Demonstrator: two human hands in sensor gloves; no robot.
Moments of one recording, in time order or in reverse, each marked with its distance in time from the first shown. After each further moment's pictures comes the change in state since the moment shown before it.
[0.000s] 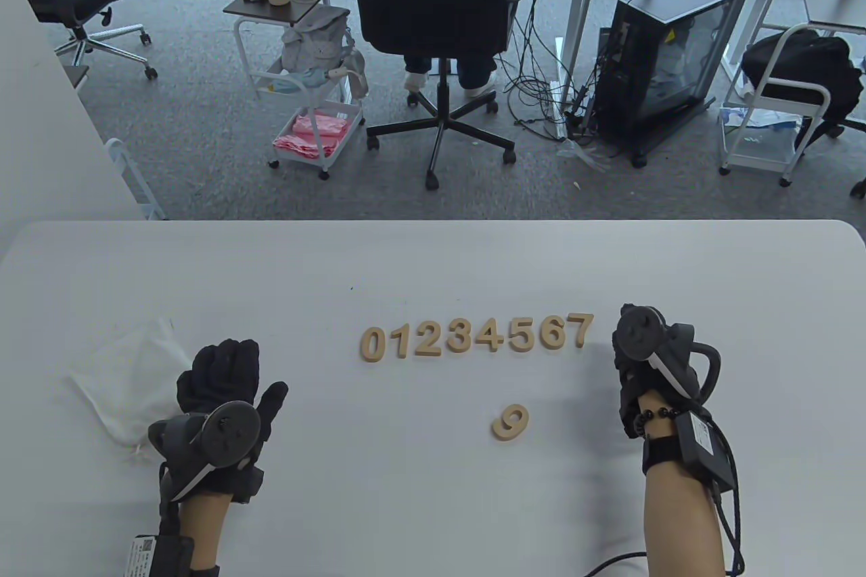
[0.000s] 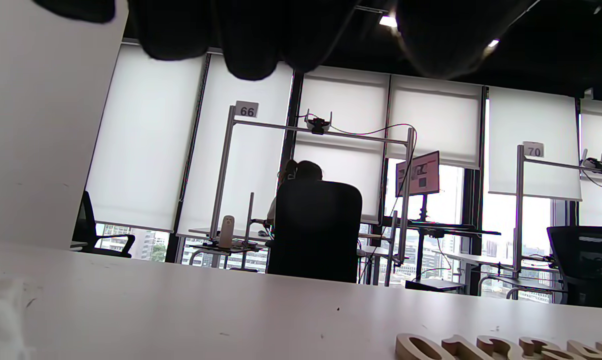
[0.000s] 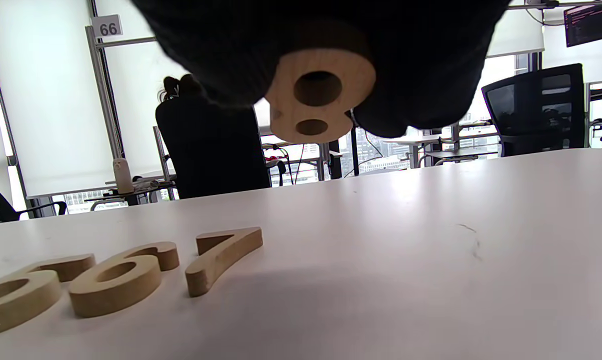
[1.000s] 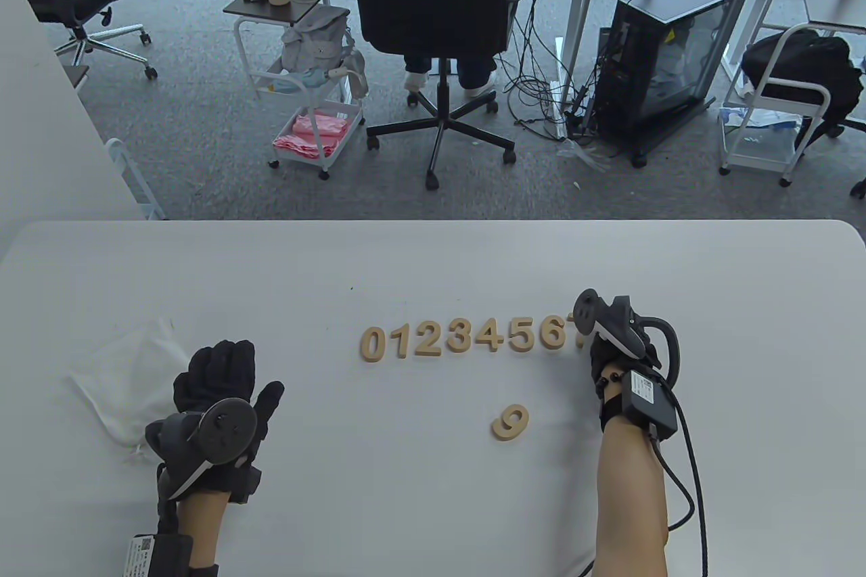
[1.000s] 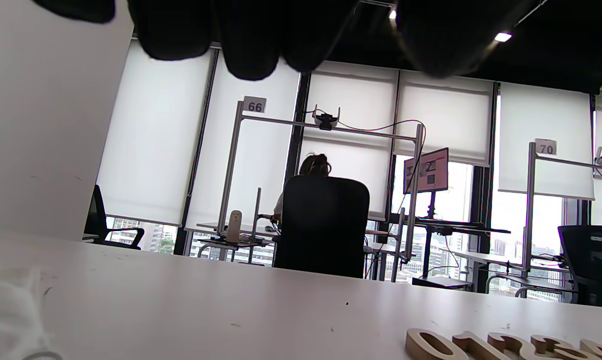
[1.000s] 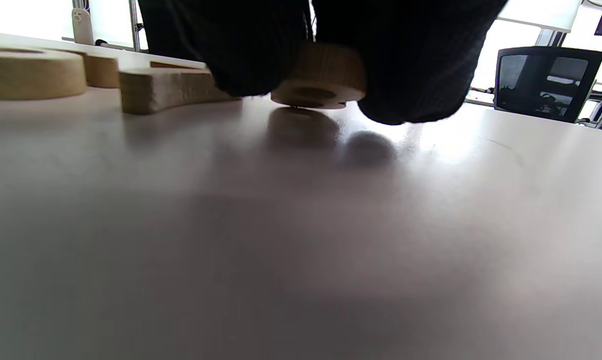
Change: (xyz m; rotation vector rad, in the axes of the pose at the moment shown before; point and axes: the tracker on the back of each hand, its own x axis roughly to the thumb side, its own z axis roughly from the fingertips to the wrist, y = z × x) left_hand -0.004 0.001 -0.001 -0.012 0.025 0.005; right_hand 0.032 0.059 -0.042 0.250 0.010 0.271
